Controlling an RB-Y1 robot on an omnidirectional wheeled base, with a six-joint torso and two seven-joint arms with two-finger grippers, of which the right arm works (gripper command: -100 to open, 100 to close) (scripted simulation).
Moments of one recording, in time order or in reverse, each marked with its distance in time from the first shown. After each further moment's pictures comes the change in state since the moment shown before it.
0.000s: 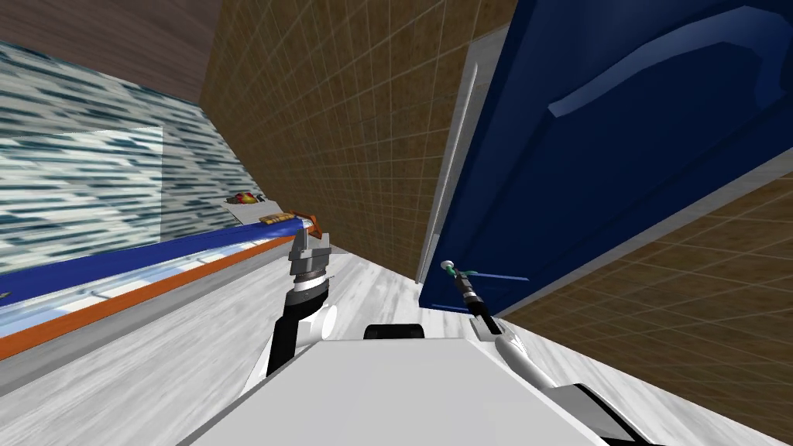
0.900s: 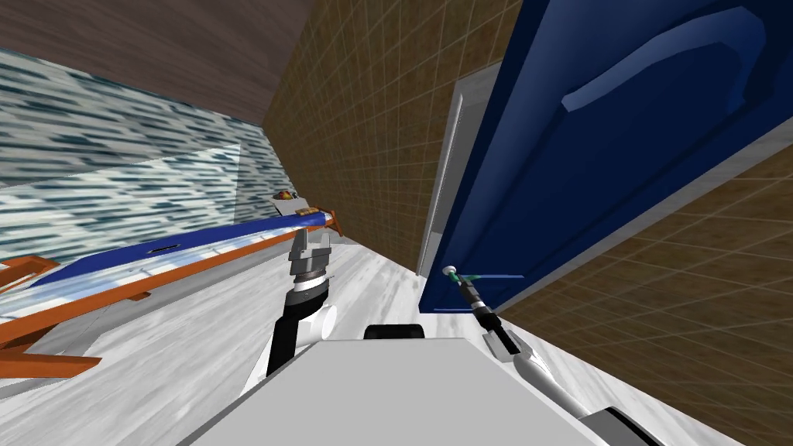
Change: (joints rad) arm 0.088 -0.076 0.080 -0.018 0.019 -0.119 -0.088
